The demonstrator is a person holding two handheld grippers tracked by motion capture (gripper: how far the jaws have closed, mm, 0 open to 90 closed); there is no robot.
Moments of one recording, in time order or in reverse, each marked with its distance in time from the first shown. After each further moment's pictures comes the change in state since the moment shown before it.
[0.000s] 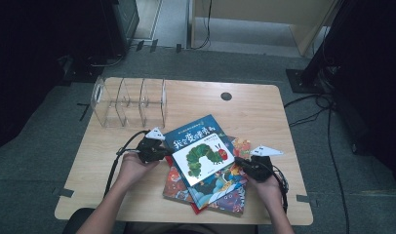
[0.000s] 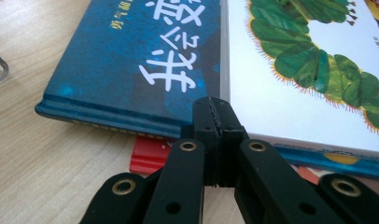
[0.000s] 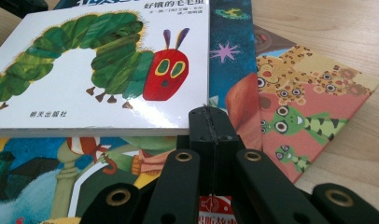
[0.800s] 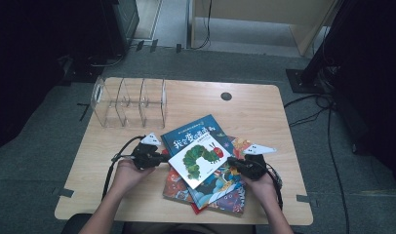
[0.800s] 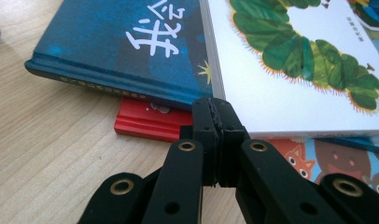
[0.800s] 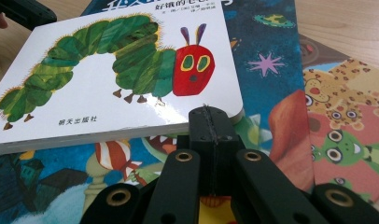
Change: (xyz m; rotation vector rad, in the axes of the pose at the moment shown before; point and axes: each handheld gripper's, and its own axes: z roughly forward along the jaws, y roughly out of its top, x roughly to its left) left arm -0.009 -0.014 -0.015 0.016 -0.007 -0.032; right arm 0.009 0.007 0.014 0.004 0.087 -0.029
